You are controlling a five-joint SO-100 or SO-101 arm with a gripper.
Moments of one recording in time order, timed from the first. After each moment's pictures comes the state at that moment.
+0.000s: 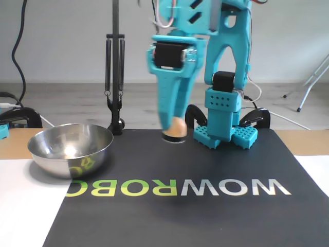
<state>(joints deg) 31.7 94.0 81.6 90.4 -6.8</state>
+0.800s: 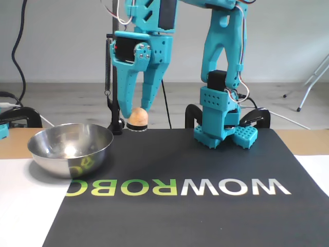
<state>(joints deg) 46.8 94.0 81.6 90.4 -6.8</state>
